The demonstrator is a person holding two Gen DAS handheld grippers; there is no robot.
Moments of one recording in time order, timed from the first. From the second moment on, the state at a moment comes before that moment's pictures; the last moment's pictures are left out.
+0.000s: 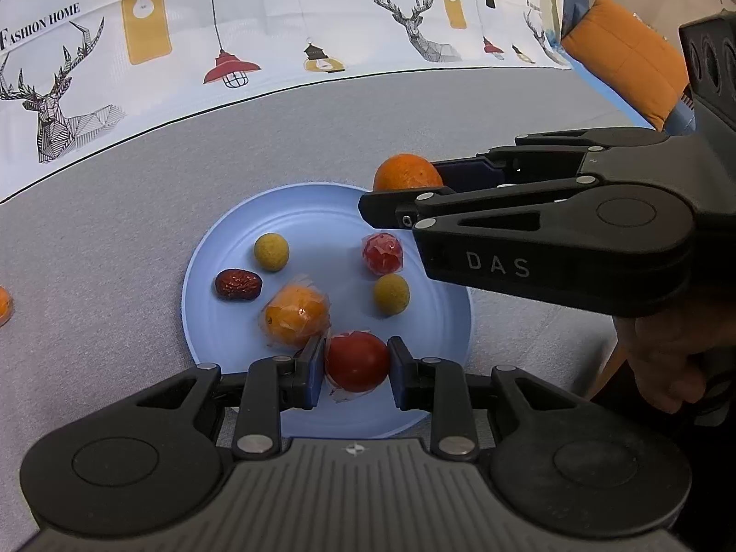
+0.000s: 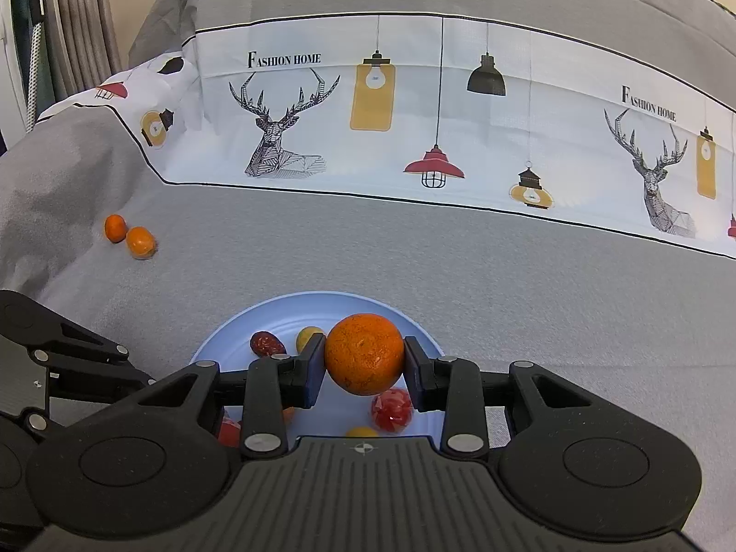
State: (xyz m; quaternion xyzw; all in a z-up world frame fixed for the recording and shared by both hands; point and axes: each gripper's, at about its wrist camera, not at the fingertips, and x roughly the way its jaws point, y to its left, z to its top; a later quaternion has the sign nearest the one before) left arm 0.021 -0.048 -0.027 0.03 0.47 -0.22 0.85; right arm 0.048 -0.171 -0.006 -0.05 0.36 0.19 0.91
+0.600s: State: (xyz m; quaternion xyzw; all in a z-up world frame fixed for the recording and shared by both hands) left arm 0.020 -0.049 -0.024 0.03 0.47 -0.23 0.85; right arm 0.048 -0.171 -0.005 -0.05 0.36 0.19 0.91
